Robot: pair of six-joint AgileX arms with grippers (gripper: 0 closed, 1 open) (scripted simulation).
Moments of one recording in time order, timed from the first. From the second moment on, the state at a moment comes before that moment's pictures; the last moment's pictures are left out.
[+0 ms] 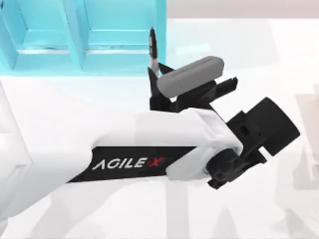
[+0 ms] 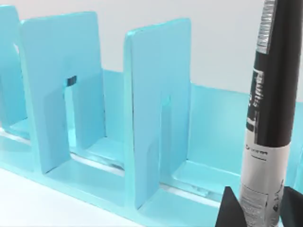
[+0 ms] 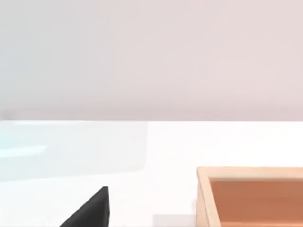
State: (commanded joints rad) left arm -1.09 1.98 1.35 -0.41 -1.61 -1.05; right arm 0.00 0.00 0.00 0.00 0.00 0.00
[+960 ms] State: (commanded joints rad) left arm -1.09 1.99 1.38 -0.52 -1.63 -1.12; right arm 0.00 0.00 0.00 0.00 0.00 0.00
